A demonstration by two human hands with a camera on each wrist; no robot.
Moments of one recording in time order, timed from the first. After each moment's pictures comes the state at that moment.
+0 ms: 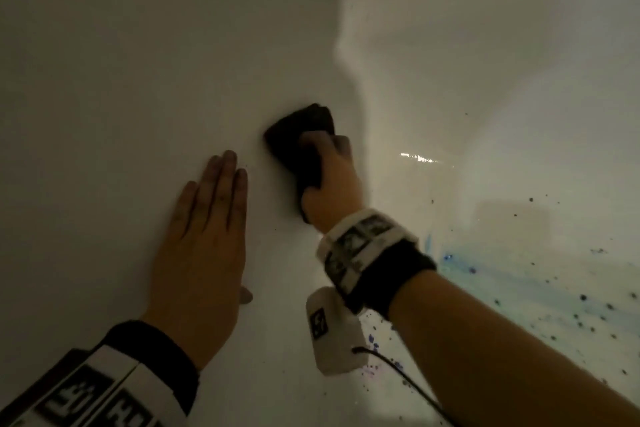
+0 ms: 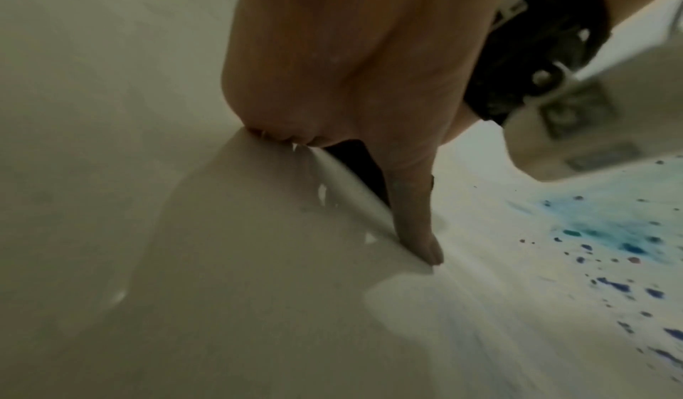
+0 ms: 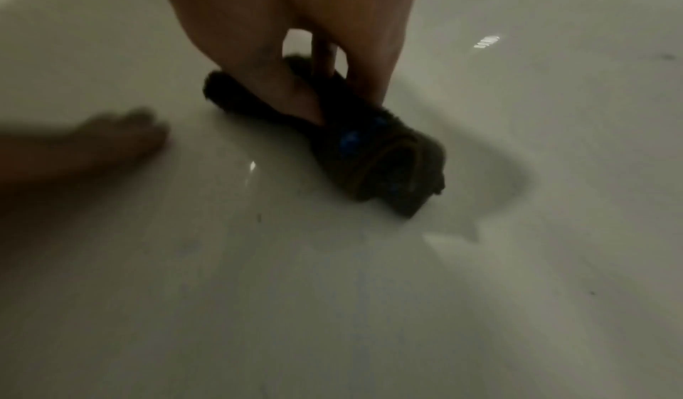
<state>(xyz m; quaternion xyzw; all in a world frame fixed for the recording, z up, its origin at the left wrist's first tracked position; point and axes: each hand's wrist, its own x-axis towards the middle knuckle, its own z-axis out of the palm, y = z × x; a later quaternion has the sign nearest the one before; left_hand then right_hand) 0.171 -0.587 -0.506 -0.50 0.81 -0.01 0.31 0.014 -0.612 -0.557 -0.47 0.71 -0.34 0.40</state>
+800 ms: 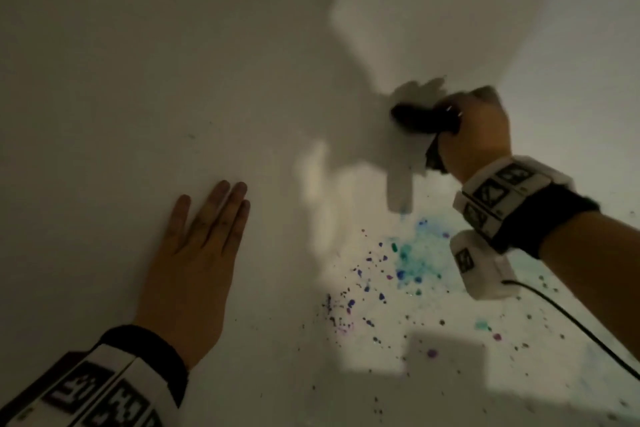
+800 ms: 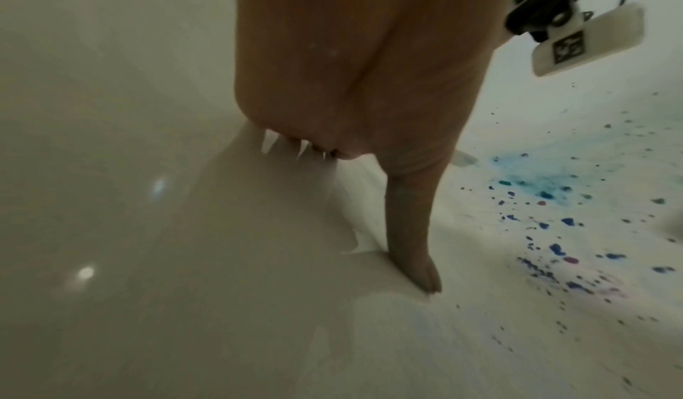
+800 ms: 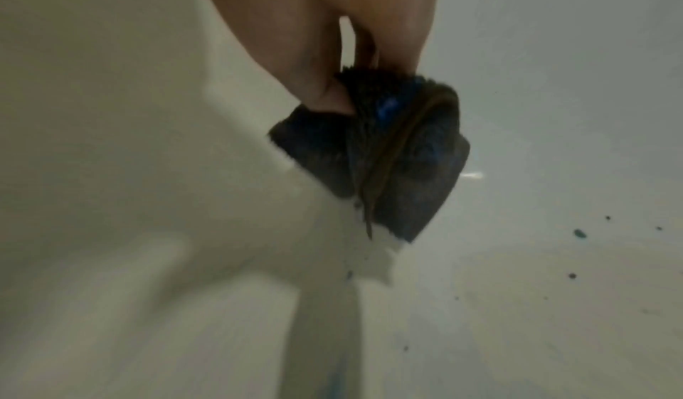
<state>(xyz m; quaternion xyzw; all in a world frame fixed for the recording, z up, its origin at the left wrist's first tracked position) 0.171 -0.535 -0.525 -0.41 0.86 0.02 0.29 -0.150 -0.576 -0.560 -0.48 0.85 -0.14 0.19</state>
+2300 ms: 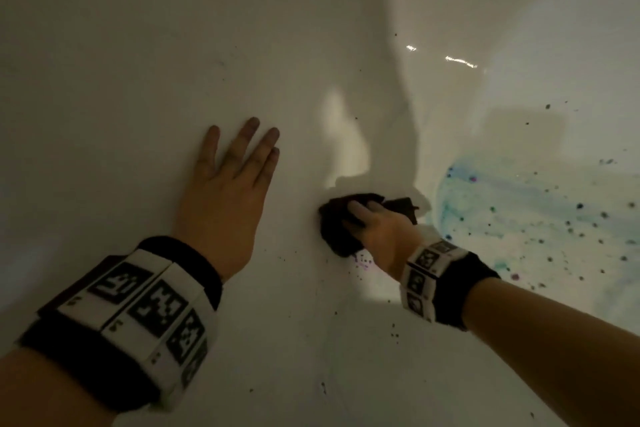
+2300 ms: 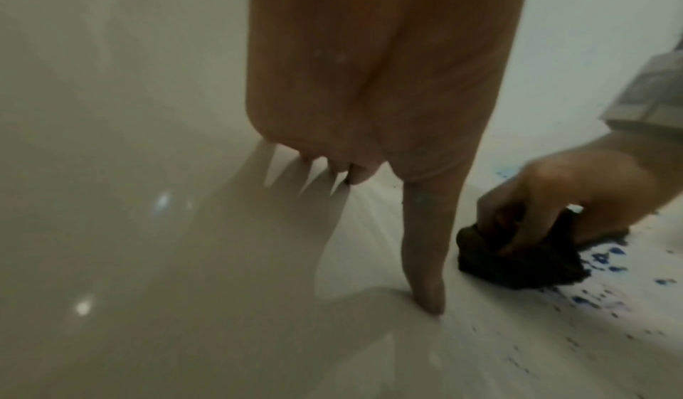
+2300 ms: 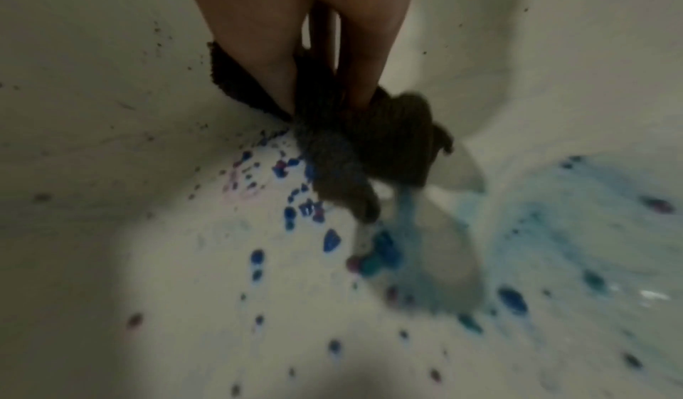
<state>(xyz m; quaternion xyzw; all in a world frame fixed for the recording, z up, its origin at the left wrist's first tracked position) 0.161 -0.538 -0.518 -0.37 0.81 -0.02 0.46 -0.021 -0.464 -0.629 -0.60 0.63 0.01 0.50</state>
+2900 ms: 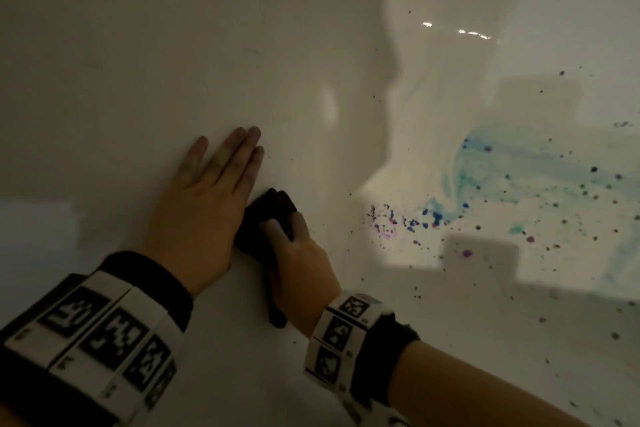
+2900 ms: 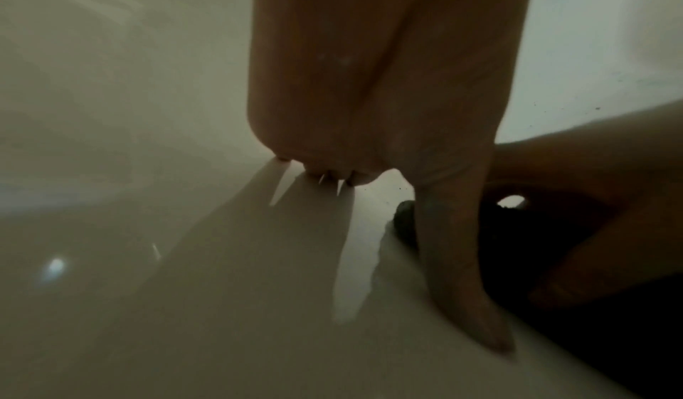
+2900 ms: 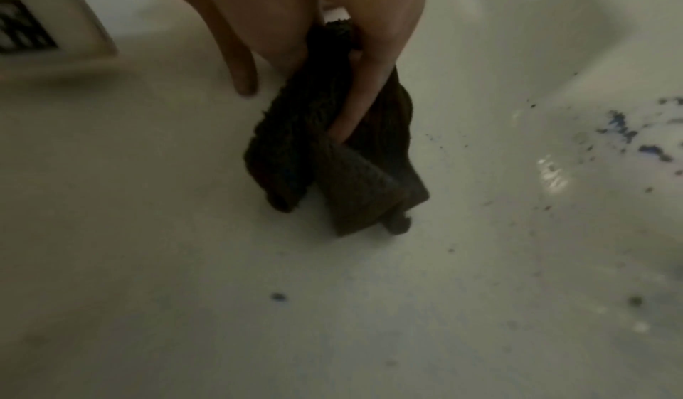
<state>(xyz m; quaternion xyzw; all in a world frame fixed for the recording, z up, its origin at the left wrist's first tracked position) 0.231 -0.530 -0.485 -0.36 0.87 0.03 0.34 0.129 -0.428 -0.532 -0.54 0.62 -0.08 0.56</state>
